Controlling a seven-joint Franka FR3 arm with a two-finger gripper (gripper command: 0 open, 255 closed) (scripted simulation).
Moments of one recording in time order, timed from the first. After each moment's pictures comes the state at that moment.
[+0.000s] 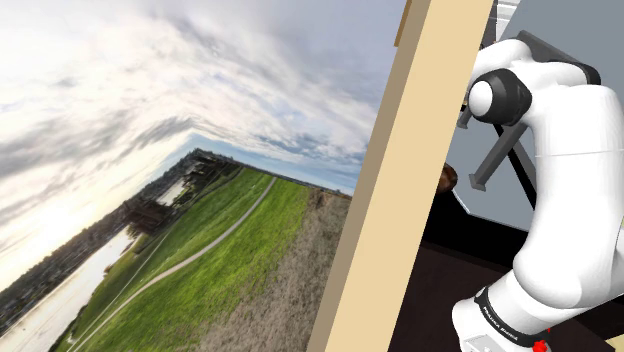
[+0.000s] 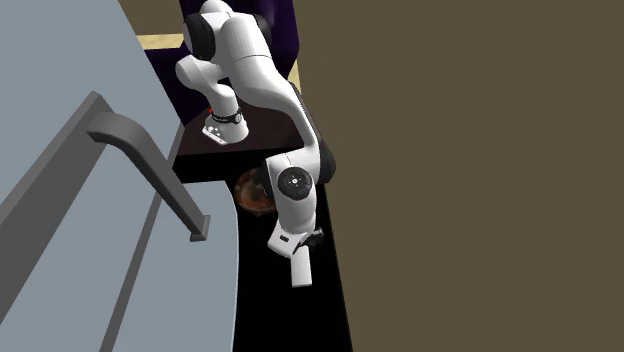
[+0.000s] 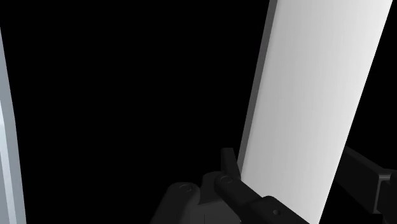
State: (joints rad) arm -0.38 0.71 -0.27 -1.56 0.20 2.25 0.11
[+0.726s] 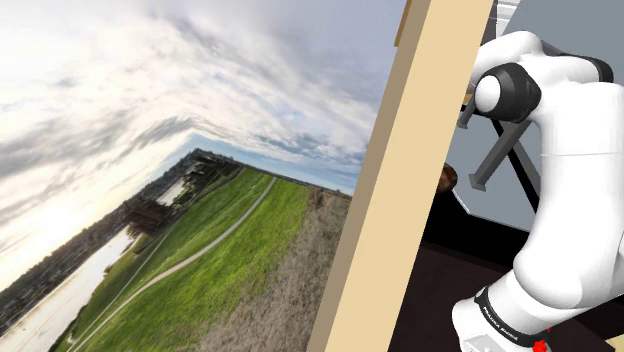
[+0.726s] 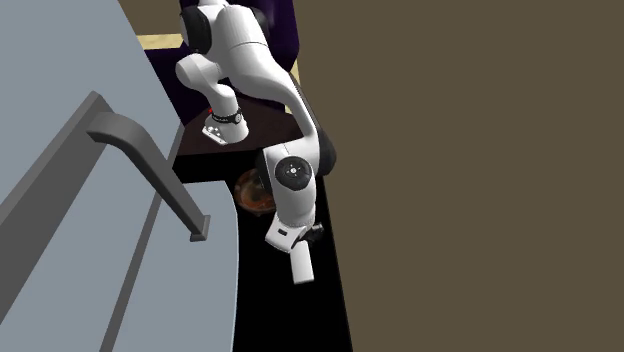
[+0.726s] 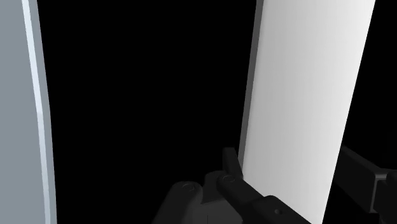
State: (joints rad) arm -0.37 0.66 -0.28 -1.56 0.19 2.20 0.11
